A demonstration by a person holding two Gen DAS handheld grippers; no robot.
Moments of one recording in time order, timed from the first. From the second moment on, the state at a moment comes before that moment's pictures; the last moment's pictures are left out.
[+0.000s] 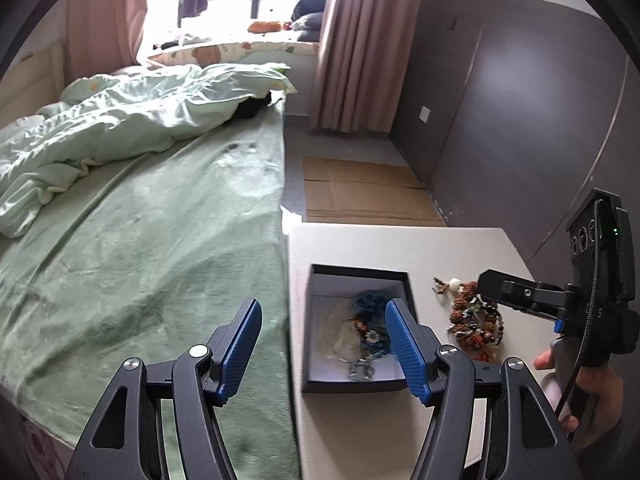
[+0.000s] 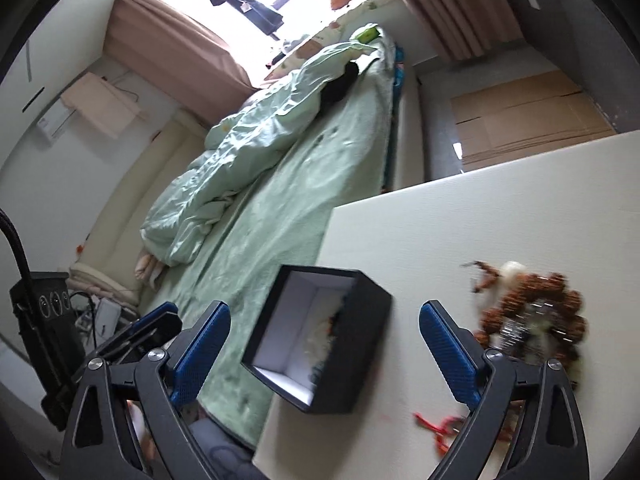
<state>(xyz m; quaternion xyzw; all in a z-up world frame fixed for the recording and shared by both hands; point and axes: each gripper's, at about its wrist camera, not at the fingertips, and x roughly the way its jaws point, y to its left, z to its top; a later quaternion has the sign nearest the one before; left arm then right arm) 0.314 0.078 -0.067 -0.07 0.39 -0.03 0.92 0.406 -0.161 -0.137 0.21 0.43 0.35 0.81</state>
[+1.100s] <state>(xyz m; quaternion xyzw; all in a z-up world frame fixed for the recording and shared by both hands) 0.347 -0.058 -0.096 -0.02 0.42 -0.15 0.89 0.393 -0.300 -0.178 0.22 0.48 0.23 0.82</state>
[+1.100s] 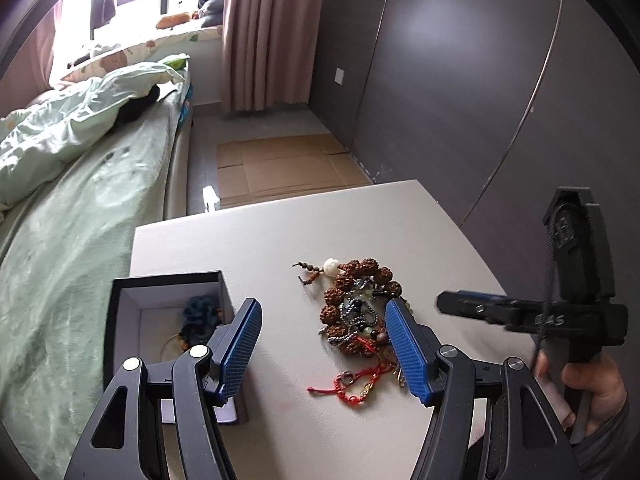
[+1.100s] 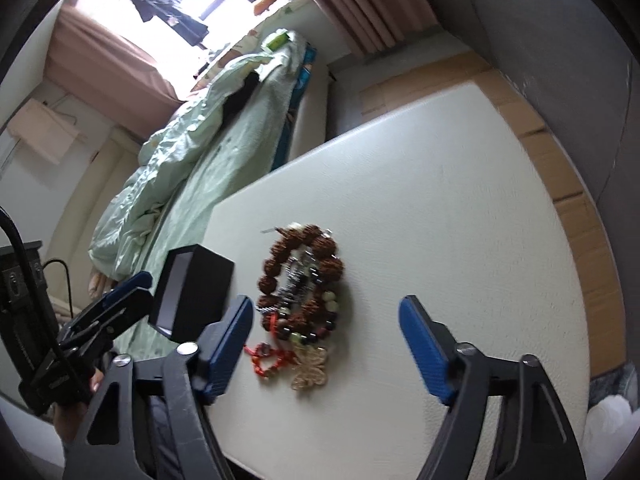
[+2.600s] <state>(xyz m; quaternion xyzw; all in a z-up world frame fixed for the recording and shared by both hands) 0.417 -0.103 -0.153 0.02 0.50 -0.16 0.85 0.378 -0.340 -0.148 0.30 0.39 0.29 0.82</state>
